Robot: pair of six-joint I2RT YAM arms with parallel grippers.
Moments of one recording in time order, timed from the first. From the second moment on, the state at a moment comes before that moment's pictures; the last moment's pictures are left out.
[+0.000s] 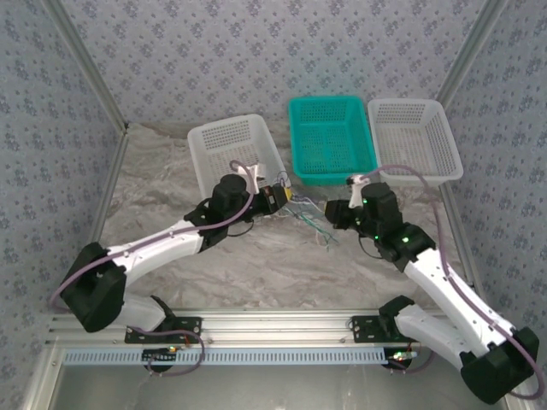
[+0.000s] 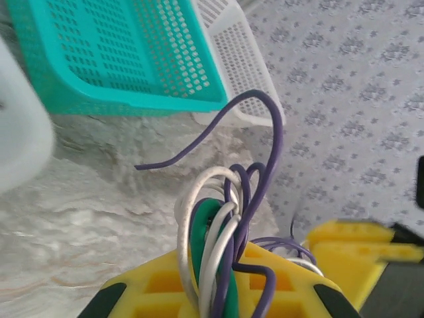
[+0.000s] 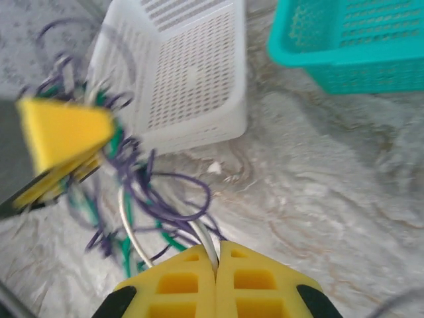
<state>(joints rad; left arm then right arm) -0.77 1.37 0.86 0.21 0.20 -0.88 0.46 0.86 0.79 -0.46 -0.10 0.48</state>
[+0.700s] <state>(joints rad) -0.79 1.34 0.88 0.19 0.33 -0.71 0.49 1.11 0.82 -0.22 -0.57 0.44</state>
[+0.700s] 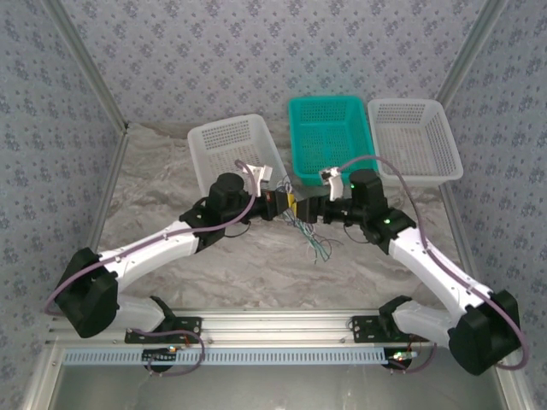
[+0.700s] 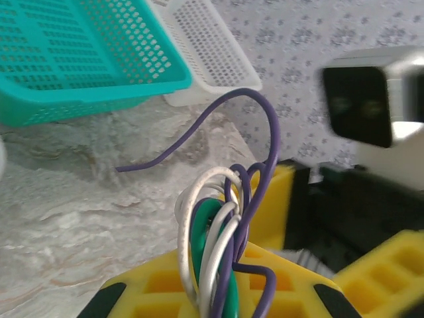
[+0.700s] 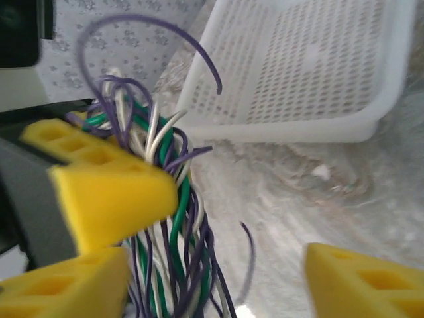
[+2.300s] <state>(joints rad) -0.77 1.23 1.11 -0.43 0.16 -0.21 0.48 0.90 0.85 -0.40 -0.30 0.30</state>
